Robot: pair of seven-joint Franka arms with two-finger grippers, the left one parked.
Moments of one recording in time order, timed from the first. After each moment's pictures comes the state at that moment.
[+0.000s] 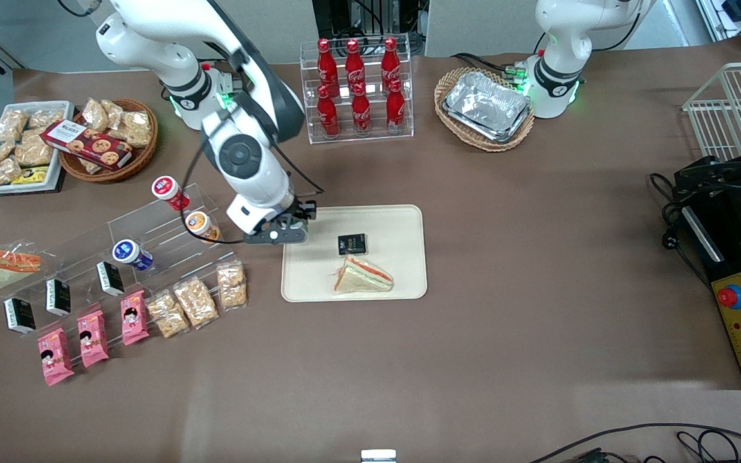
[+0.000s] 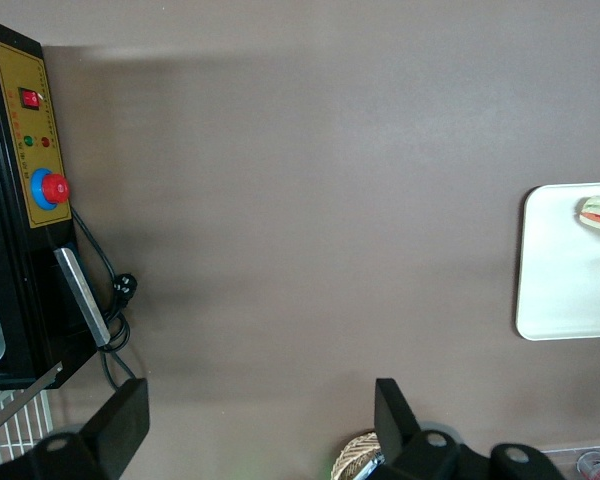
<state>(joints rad) 0.82 0.26 -0.23 -2.02 0.16 2.20 0.49</state>
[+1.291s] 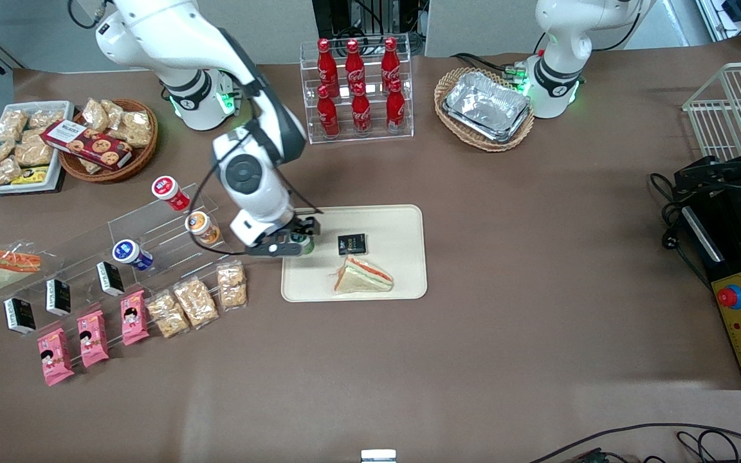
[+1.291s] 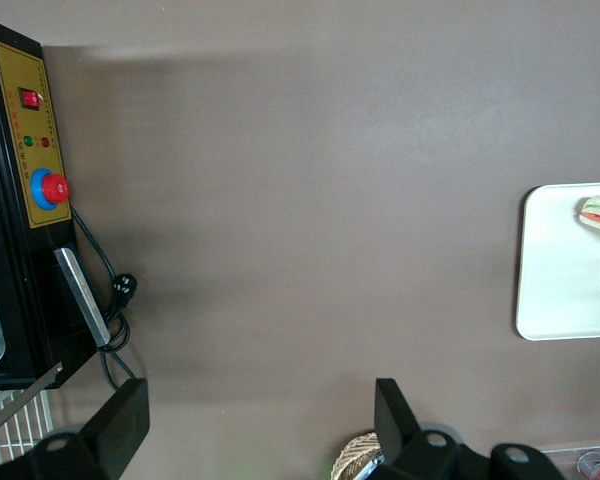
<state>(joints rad) 0.77 0.30 -0.23 -2.09 0.19 2.37 0.47</state>
